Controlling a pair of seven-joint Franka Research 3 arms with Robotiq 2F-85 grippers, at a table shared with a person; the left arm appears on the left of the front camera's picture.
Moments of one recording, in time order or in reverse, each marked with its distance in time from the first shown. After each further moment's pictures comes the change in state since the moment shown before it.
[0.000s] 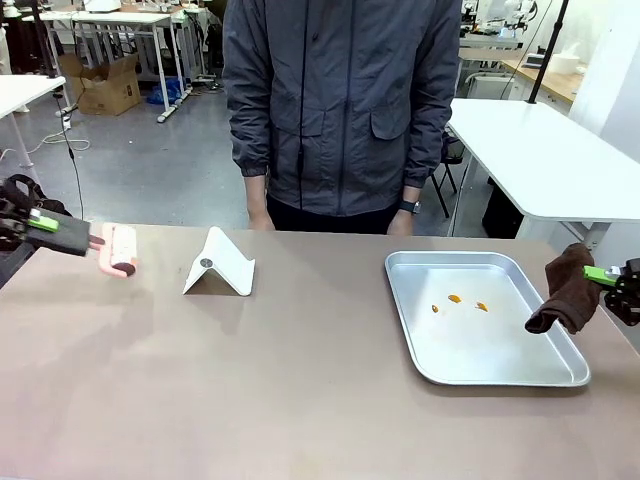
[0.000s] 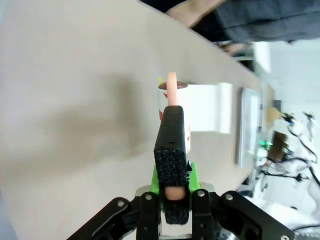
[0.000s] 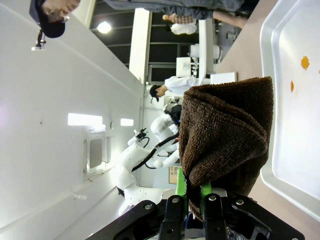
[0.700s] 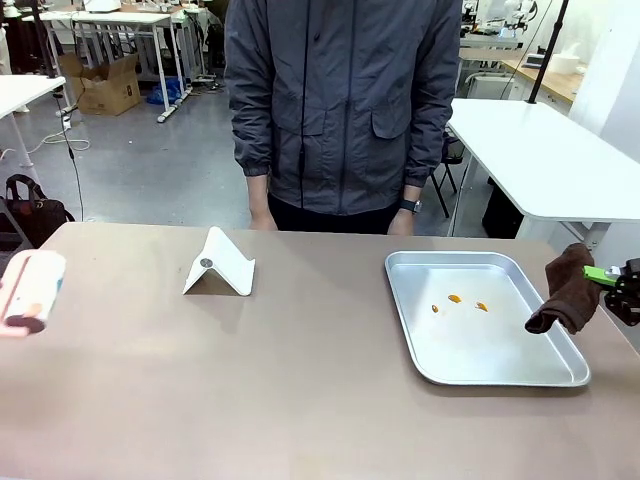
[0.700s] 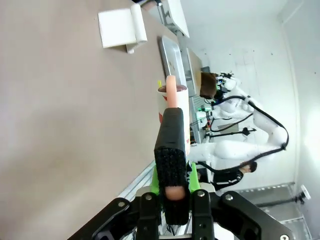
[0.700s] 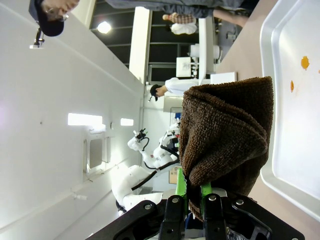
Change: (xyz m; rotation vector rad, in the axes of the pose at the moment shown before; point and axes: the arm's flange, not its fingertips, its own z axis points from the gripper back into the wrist) left arm -0.180 0.040 0.099 -0.375 0.061 -0.063; right arm 0.000 0.000 0.000 0.000 0.000 0.000
